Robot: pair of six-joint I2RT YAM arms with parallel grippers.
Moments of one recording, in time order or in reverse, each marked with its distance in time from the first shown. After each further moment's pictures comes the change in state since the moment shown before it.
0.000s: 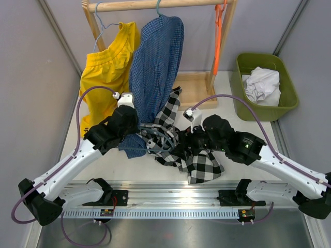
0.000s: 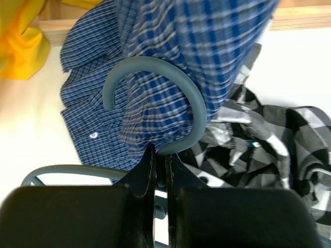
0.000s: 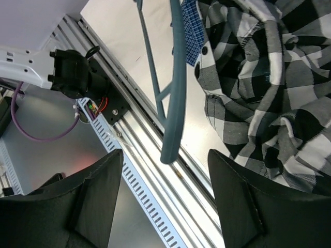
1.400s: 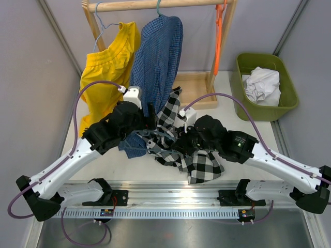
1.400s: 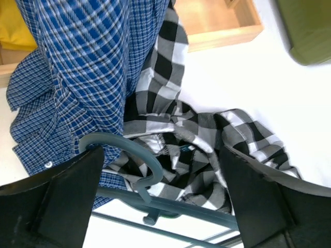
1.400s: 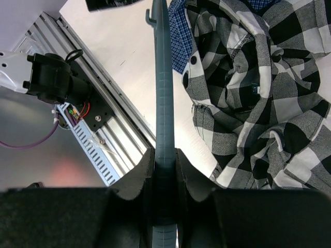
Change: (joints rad) left arm -0.112 0.035 0.136 0.047 0.050 0.005; right arm 0.066 0.090 0.031 0.034 0.107 -0.047
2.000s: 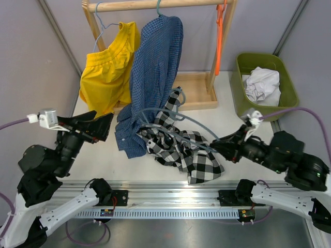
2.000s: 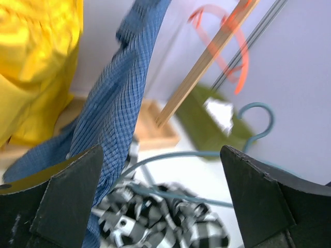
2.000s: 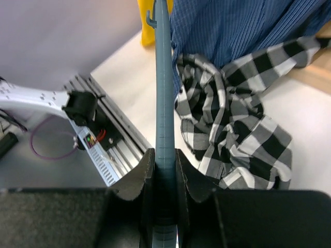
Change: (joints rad) left arm -0.006 -0.567 -0.031 0.134 -0.026 0.054; right arm 0.002 -0.430 0.039 -0.194 0.107 -0.041
